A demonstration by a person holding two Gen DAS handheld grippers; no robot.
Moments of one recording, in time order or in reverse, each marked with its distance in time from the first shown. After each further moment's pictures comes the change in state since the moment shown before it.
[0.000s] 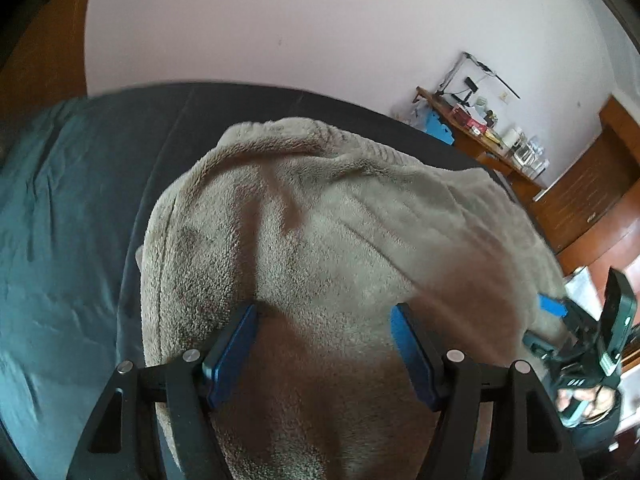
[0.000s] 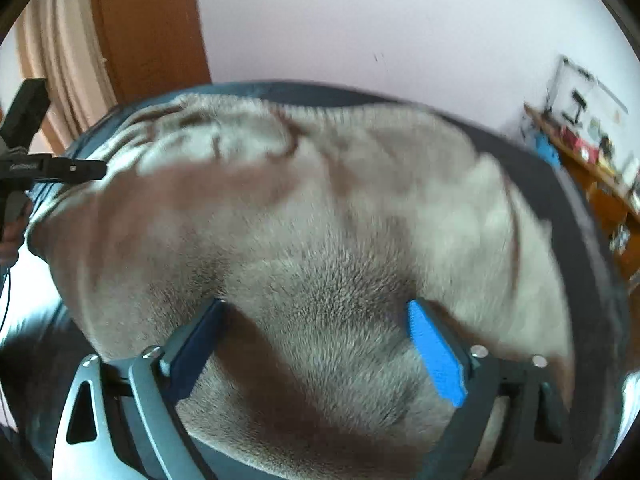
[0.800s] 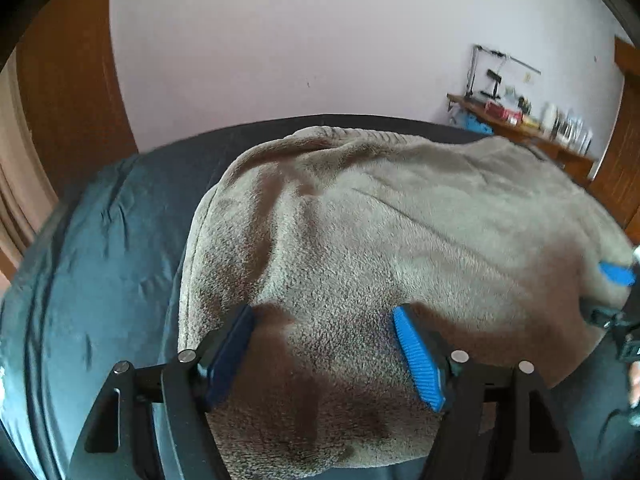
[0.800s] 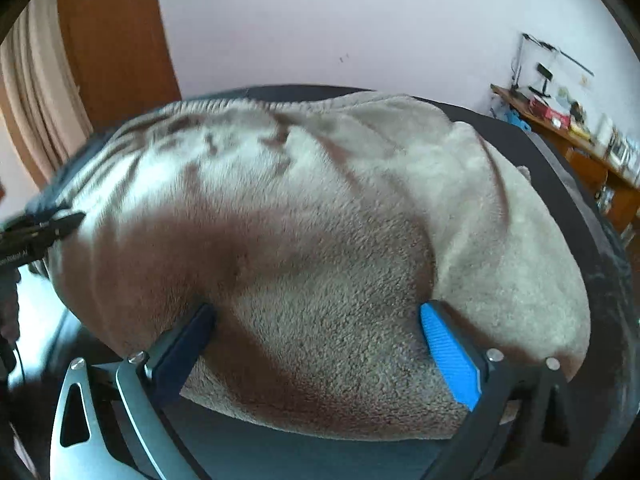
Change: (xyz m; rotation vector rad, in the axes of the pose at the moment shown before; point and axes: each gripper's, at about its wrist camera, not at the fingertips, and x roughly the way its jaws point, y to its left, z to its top) left arm -0.023 -0.040 -0.055 0.108 -0.136 0.289; right arm -0.006 0.011 -0.018 0.104 -0.018 -0.068
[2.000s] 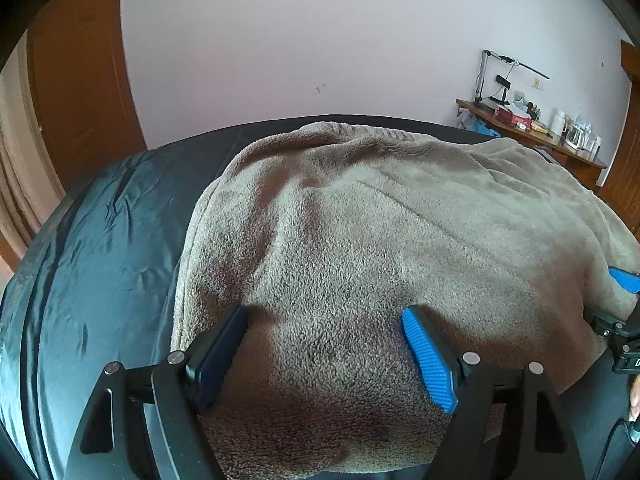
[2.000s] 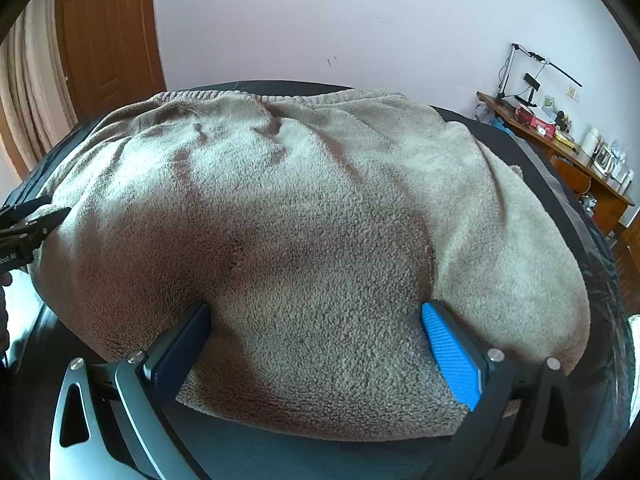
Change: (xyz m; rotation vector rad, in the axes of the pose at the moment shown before) left arm 0.005 0.004 -0.007 -0.039 -0.012 0.011; right arm 0.013 -0.009 -0.004 -0.008 -0.019 -0.077
